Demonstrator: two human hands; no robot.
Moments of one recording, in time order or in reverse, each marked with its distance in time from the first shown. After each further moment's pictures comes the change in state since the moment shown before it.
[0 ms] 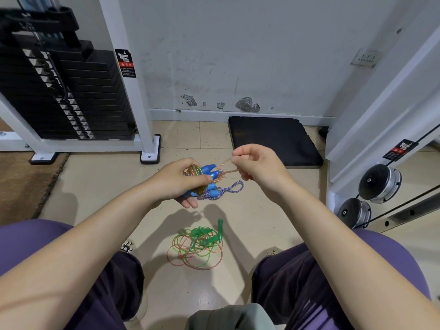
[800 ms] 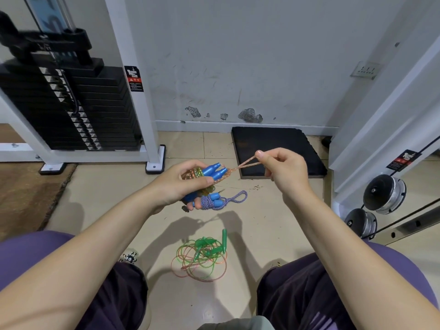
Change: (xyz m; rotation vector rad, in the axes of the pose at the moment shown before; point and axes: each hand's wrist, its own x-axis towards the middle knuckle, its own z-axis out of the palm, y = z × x) left_hand -0.008 0.008 -0.014 -0.149 -0.028 0.187; right_hand 0.007 -0.002 -0.025 -0.082 0.358 -0.115
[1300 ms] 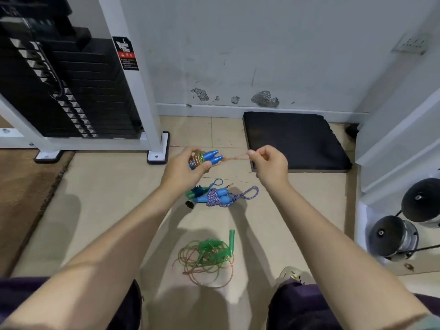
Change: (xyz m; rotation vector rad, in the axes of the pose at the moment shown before) left_hand 0.138 -0.099 -0.022 0.442 0.511 0.033; right_hand 0.105 0.109 0.085 -0.097 -0.026 0.077
